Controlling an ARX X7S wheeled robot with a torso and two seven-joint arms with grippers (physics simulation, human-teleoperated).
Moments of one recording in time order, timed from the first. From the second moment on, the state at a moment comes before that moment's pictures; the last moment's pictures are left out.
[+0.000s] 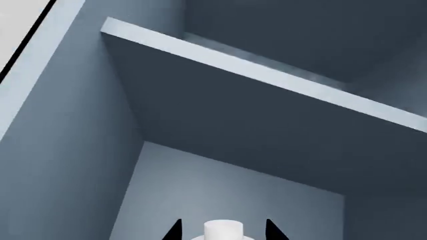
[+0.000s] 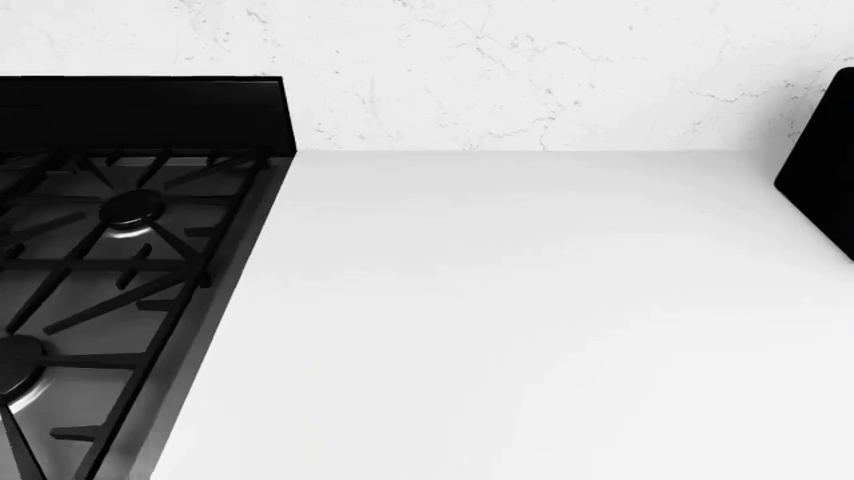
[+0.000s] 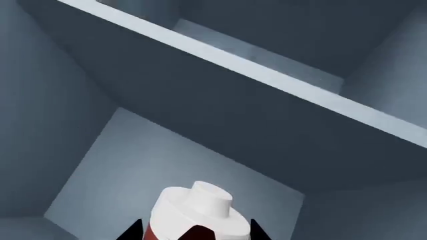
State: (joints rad) left arm -2.34 0.00 0.86 -1.17 -1.20 -0.21 -0.40; right arm 2.34 0.03 -0.09 1.16 -0.26 0.40 -0.46
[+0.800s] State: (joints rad) left arm -2.34 0.00 1.51 -1.17 -1.83 -0.02 -0.36; right arm 2.35 0.05 -0.14 1.30 -0.20 0.29 -0.46
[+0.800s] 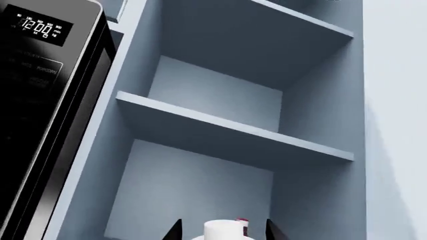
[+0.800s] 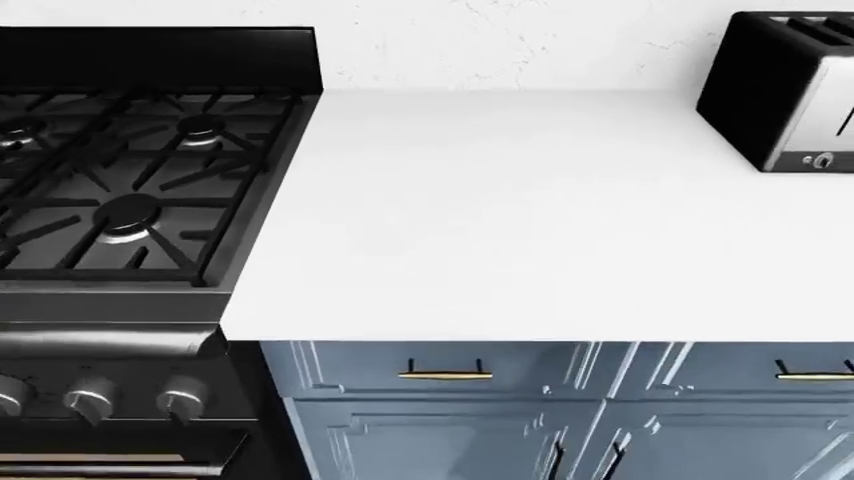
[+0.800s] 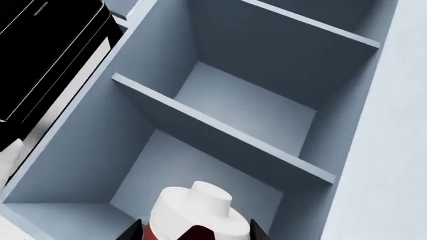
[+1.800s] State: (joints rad) left arm -1.85 -0.63 1.76 0.03 -1.61 0.39 -0.82; right arm 1.43 0.13 -0.07 -0.28 0.10 1.25 -0.28
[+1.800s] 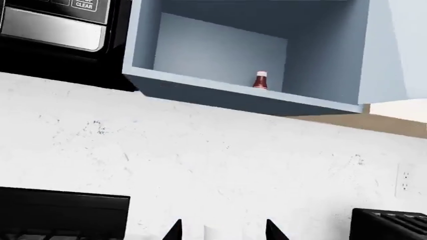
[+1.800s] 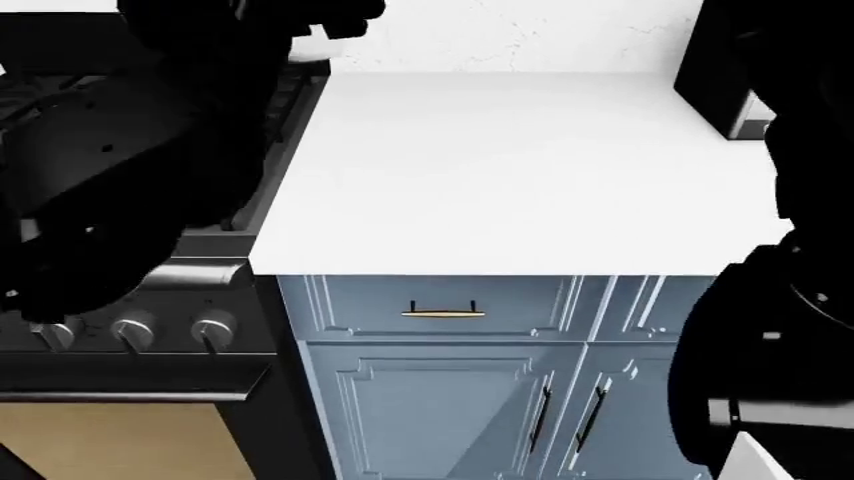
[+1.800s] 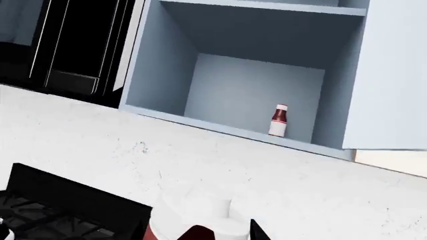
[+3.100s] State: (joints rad) left arm -1.58 -0.75 1.82 0.24 -1.44 0.50 -0.94; right arm 1.13 0.09 0.07 -0.73 0.16 1.50 -0.18
